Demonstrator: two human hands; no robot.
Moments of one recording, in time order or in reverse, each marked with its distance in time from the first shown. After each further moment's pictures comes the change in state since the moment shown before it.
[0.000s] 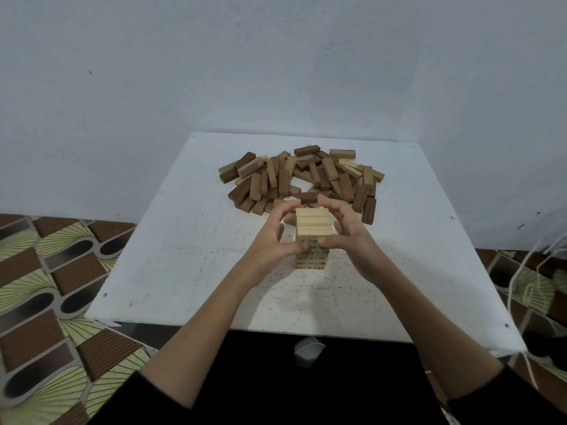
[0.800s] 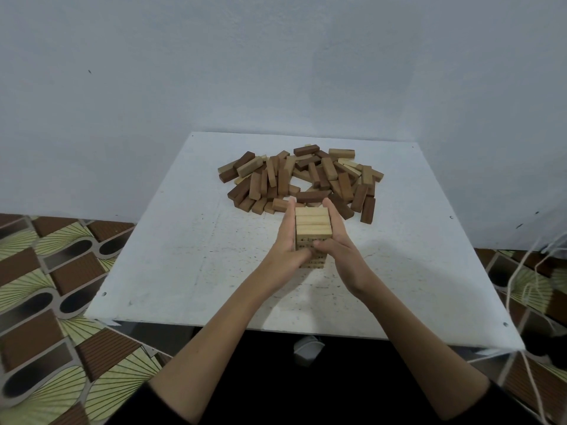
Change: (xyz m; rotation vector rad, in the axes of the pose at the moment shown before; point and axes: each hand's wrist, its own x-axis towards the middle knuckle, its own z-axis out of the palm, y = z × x) left_hand -0.005 0.003 0.026 -0.086 -0.060 -0.055; right_hand -0.011 0.004 0.027 0.033 0.072 0.030
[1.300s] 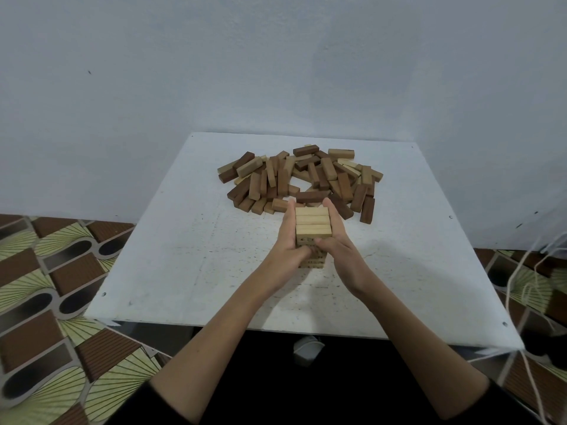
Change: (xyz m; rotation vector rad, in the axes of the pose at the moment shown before) left_hand -0.002 0.006 0.003 0.012 0.014 -0.018; right_hand 0.000 0.003 -0.002 -0.043 0.021 0.014
